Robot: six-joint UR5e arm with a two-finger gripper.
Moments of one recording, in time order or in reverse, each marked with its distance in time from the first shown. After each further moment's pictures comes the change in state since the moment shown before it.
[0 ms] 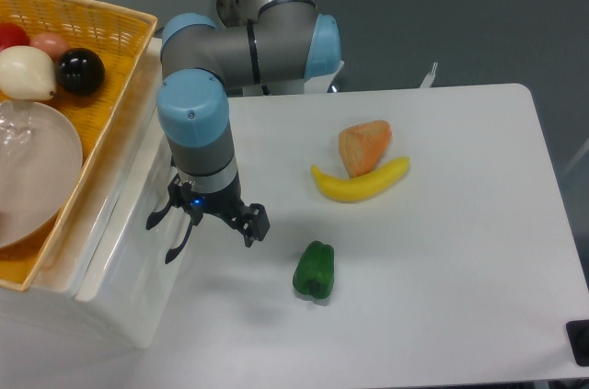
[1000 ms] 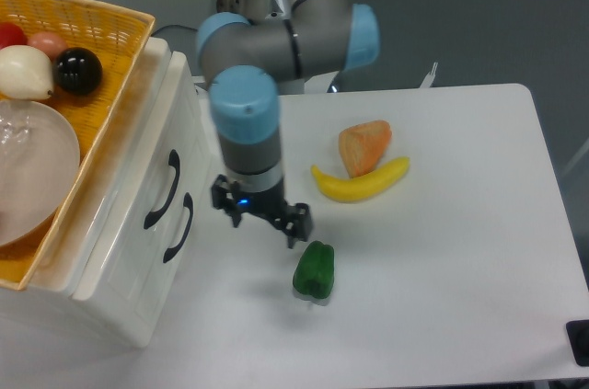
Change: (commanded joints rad) arm 0.192 0.026 0.021 0.000 -0.009 0.352
